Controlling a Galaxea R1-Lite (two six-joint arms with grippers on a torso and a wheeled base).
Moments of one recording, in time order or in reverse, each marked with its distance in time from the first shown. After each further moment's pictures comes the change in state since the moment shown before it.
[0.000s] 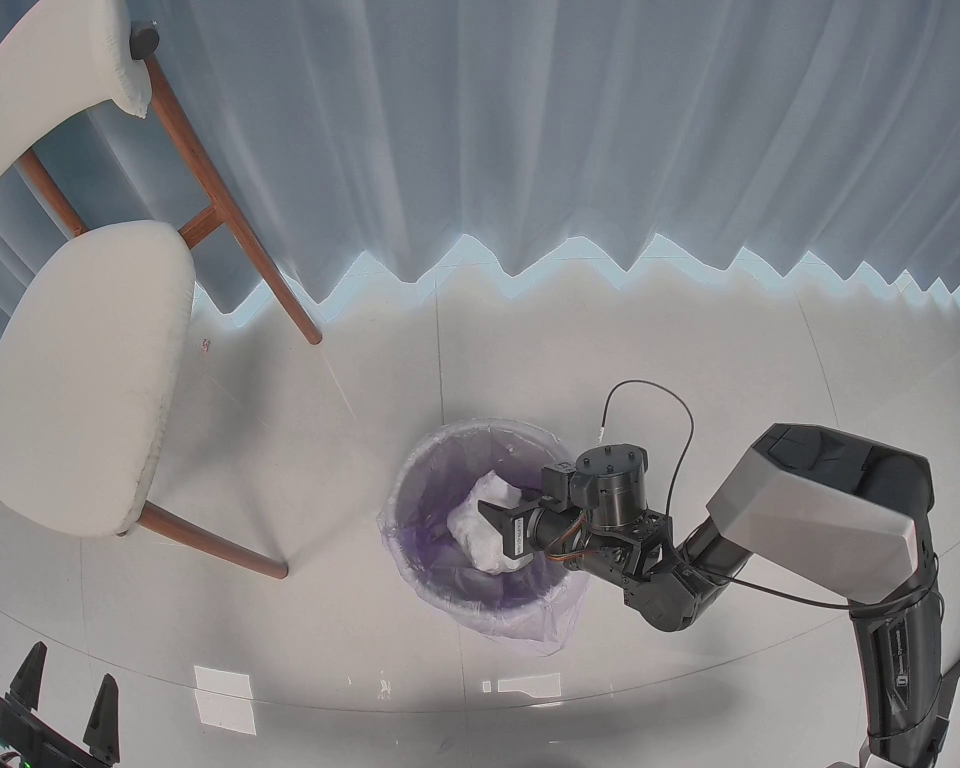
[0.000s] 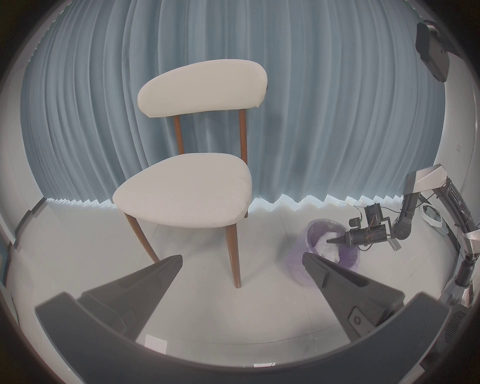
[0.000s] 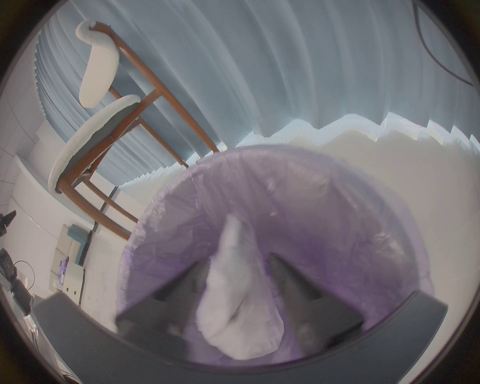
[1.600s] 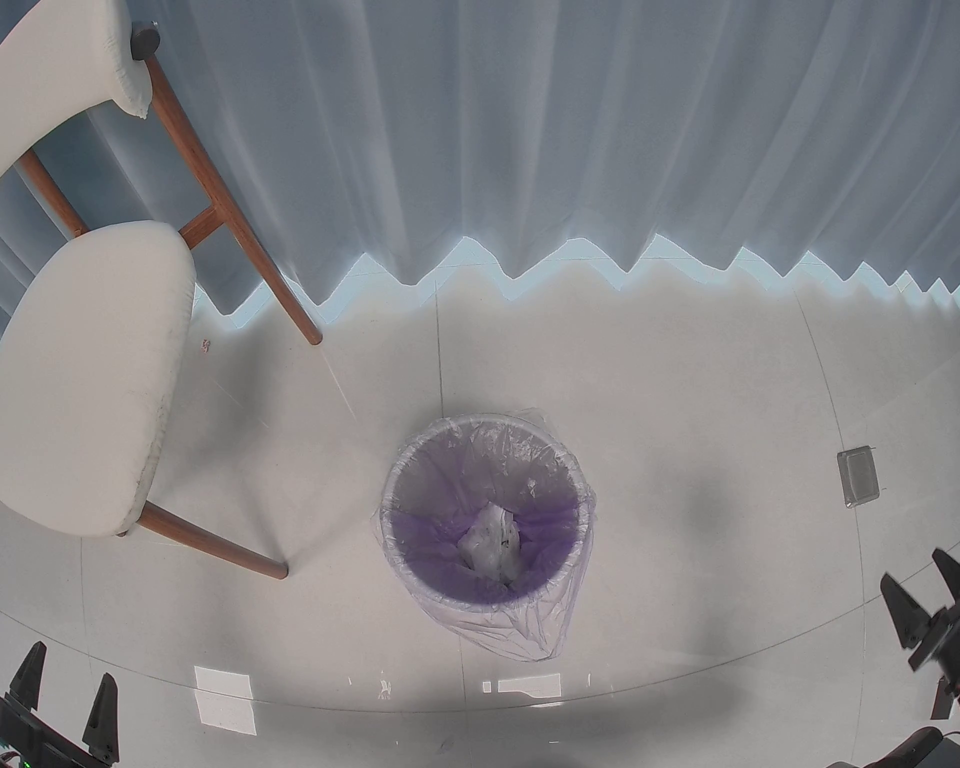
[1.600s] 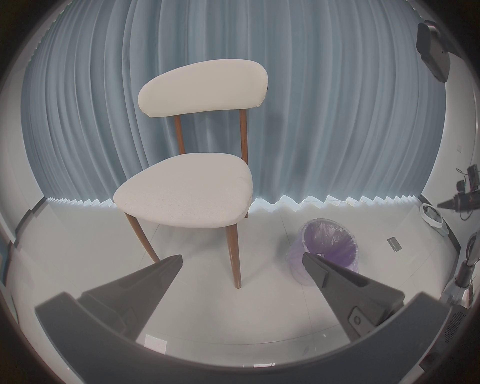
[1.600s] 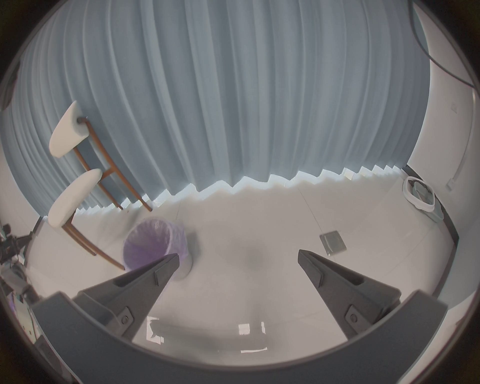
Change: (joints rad) left arm 0.000 0.001 0.001 -0.002 0.001 -0.003; right arm -0.616 -1.842 1.042 0.639 0.002 -0.086
